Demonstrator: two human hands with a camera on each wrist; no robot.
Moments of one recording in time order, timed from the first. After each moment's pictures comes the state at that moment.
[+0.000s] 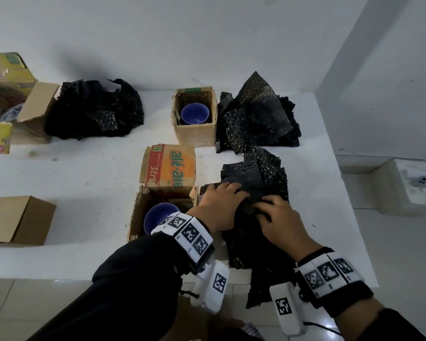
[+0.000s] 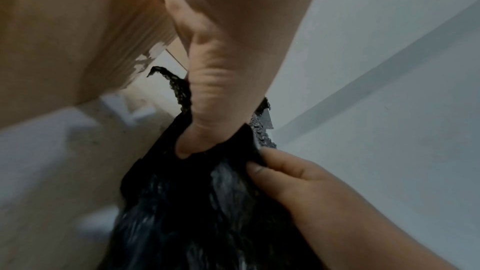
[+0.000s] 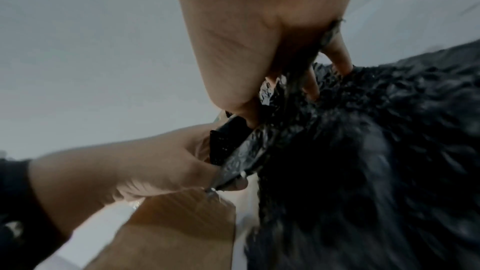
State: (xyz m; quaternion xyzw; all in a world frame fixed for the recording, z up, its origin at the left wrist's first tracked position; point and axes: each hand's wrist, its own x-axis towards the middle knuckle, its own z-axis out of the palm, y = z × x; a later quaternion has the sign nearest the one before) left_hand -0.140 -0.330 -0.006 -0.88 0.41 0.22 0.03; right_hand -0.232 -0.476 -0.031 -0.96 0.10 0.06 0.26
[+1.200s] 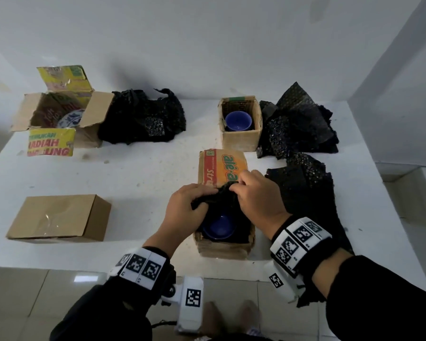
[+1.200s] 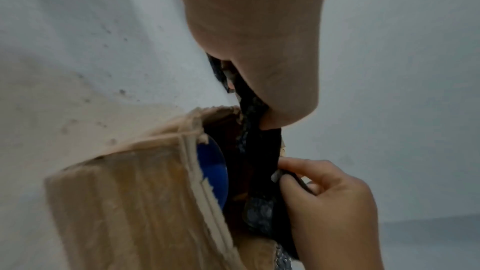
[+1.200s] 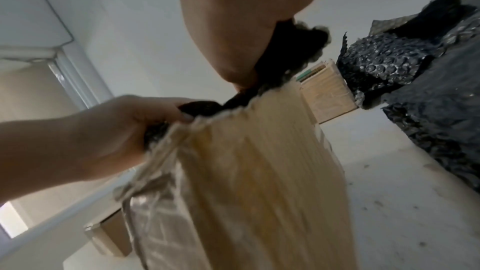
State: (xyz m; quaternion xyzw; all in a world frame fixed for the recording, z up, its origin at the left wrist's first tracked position) left_hand -0.136 -0.145 0.013 -0.87 0.15 0.07 -0.47; right_hand -0.155 -0.329 0.018 -0.97 -0.12 -0.16 0.13
